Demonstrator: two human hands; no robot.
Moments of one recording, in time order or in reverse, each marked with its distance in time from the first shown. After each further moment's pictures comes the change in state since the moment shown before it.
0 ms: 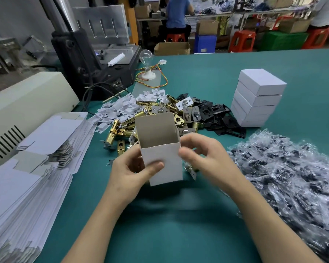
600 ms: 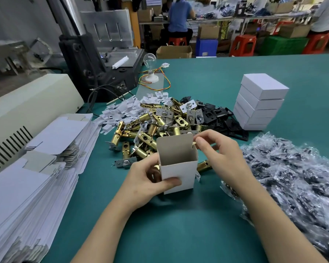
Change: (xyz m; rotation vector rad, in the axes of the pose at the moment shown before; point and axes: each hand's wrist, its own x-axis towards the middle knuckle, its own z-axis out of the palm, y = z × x) left_hand -0.002 -0.005 0.004 0.053 -0.210 -0.129; right_hand 0.004 0.014 -0.011 -0.234 0.232 0.045
